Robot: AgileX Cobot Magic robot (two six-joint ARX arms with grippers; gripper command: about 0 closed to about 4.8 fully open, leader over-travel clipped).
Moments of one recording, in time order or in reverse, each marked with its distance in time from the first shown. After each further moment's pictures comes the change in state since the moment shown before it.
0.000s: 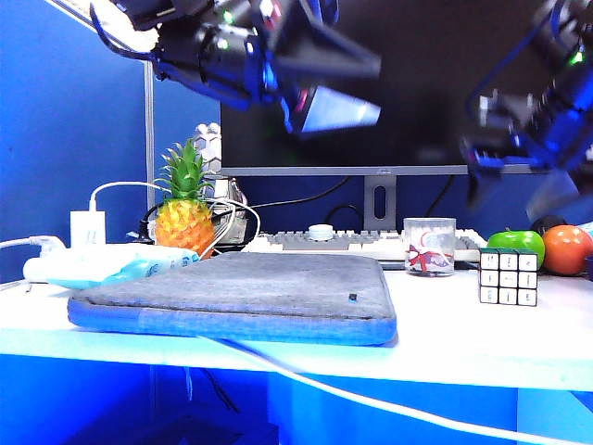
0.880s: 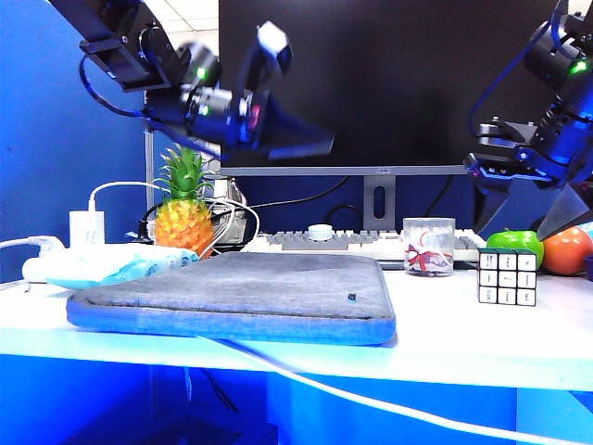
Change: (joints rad) left arm 0.156 0.201 0.154 0.217 0.101 0.100; right arm 0.000 0.009 -0.002 -0.102 -0.012 0.001
